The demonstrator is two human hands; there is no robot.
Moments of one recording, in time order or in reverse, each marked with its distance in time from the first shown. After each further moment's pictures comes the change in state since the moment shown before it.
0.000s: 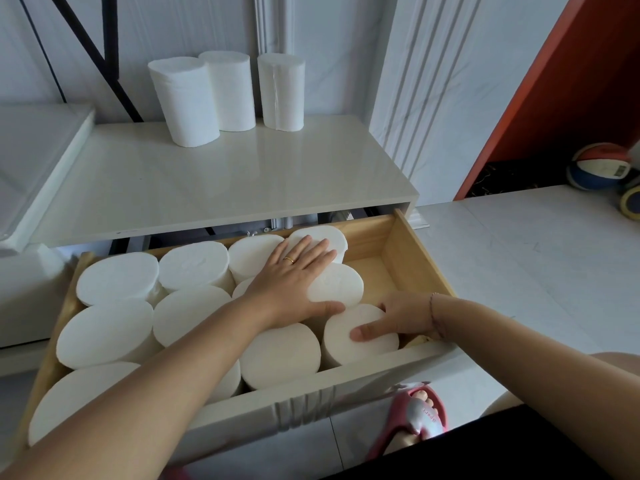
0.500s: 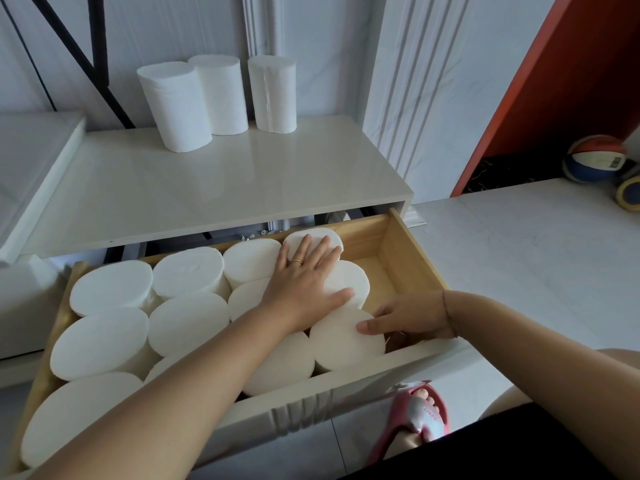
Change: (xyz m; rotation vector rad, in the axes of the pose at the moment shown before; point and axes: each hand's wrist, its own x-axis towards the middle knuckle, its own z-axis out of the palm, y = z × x) left_hand 0.015 0.028 0.002 -0.033 0.030 -0.129; right_hand -0.009 0.009 -0.009 0.147 -0.164 0.024
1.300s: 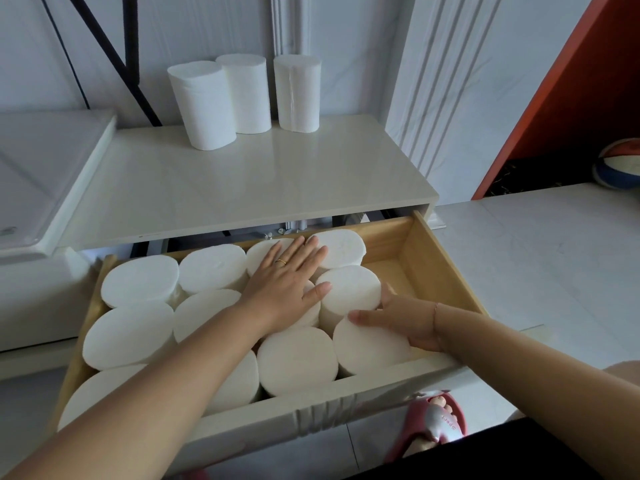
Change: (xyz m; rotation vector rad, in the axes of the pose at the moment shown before) left_hand -0.025 -0.053 -0.008 0.062 0.023 0.016; right_hand 0.030 -0.020 0.035 0.301 0.253 -0.202
